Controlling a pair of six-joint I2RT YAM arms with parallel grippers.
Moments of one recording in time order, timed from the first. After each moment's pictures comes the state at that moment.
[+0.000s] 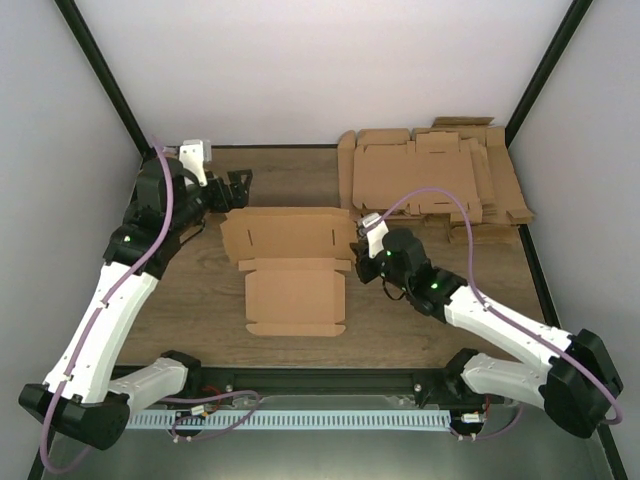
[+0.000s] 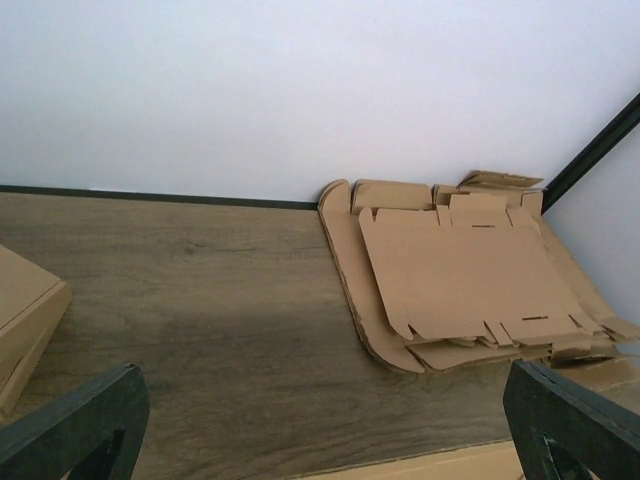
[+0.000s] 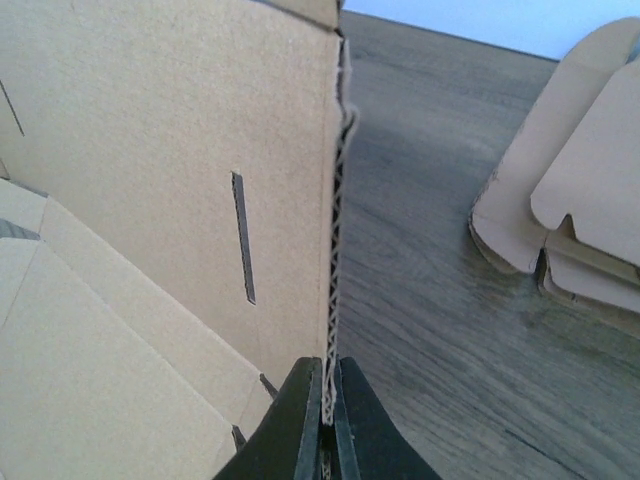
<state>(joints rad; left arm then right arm) -0.33 1.07 1.28 -0.56 0.07 -0.33 0.74 1.06 0.66 -0.06 0.06 0.12</state>
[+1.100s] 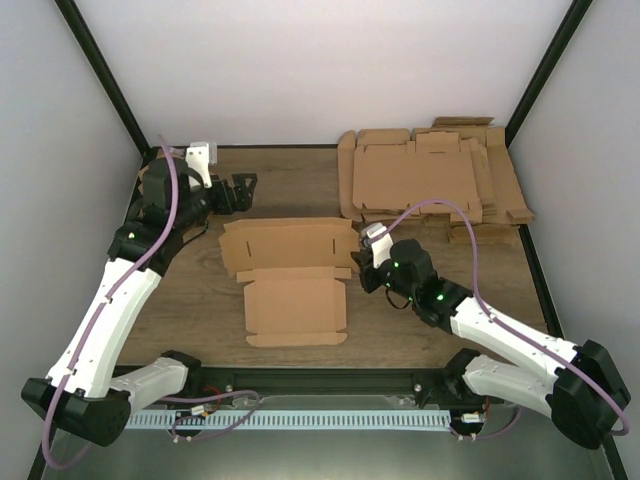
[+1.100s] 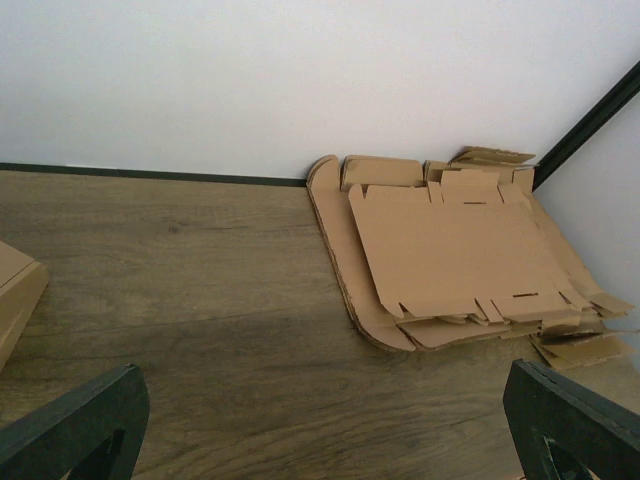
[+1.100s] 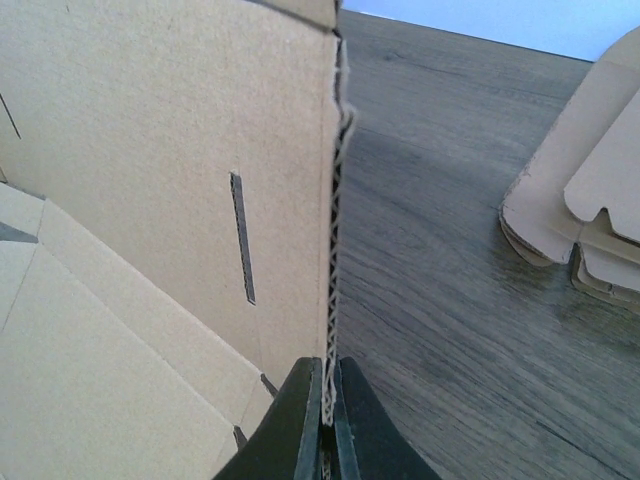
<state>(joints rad) -0.33 1.09 1.27 -0.57 0.11 -0.33 0.74 1.00 0.55 0.01 0.00 0.12</state>
